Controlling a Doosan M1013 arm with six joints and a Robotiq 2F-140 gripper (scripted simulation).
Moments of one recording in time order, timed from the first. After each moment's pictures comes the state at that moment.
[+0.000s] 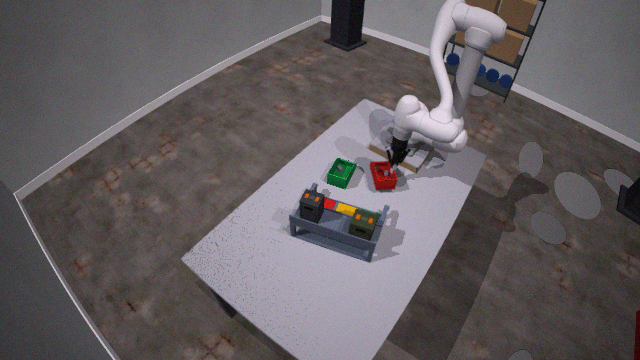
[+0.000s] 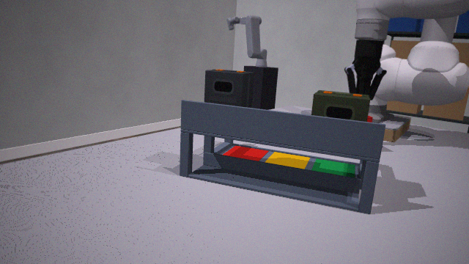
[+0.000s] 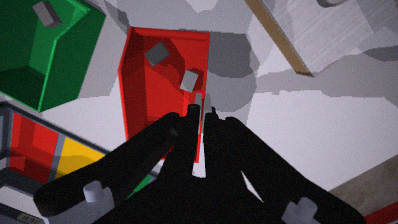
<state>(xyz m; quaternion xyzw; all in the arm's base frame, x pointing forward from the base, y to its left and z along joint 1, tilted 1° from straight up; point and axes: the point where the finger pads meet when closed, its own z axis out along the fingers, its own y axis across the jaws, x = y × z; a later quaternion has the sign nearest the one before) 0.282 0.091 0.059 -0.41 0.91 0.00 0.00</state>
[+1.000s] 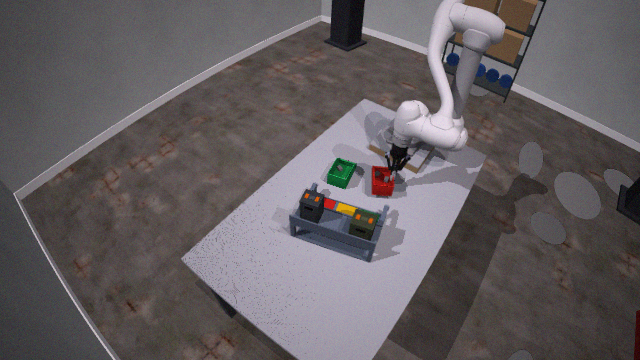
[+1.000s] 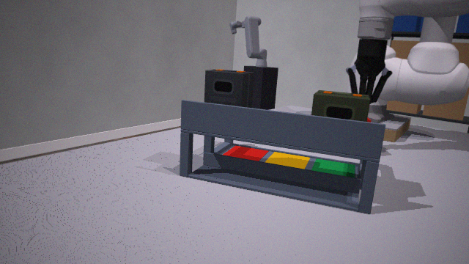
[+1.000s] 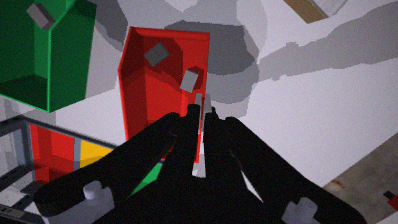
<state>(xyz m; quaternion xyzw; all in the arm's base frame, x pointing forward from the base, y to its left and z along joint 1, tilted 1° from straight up) 0.322 0.116 0.060 -0.32 0.95 0.00 0.00</state>
